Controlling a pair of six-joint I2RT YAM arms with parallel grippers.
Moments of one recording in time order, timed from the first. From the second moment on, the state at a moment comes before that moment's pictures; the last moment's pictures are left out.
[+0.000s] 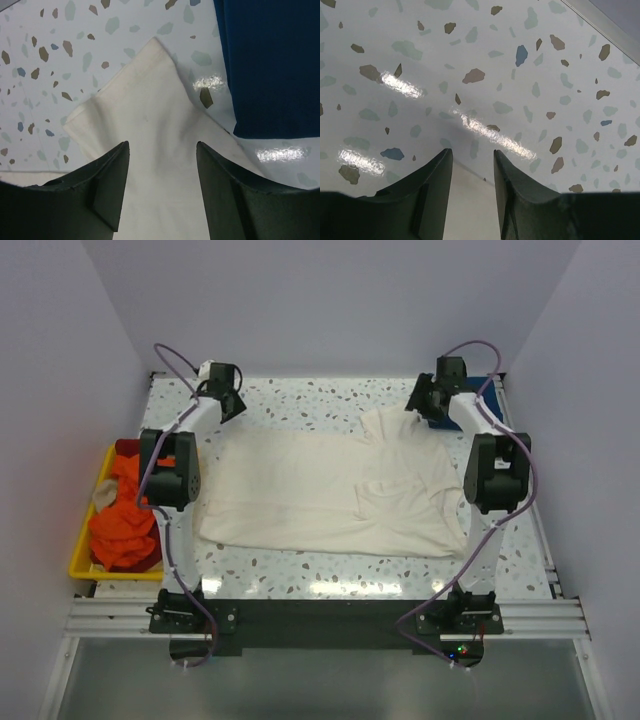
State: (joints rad) left arm -0.09 2.20 1.72 -0.31 -0.26 -0.62; right arm 0.03 2.15 1.75 -0.42 -0.06 0.42
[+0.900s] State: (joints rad) left arm -0.16 2.32 1.82 -0.49 -0.47 -0.60; right arm 0.03 2.30 1.93 -0.42 -0.07 0.38
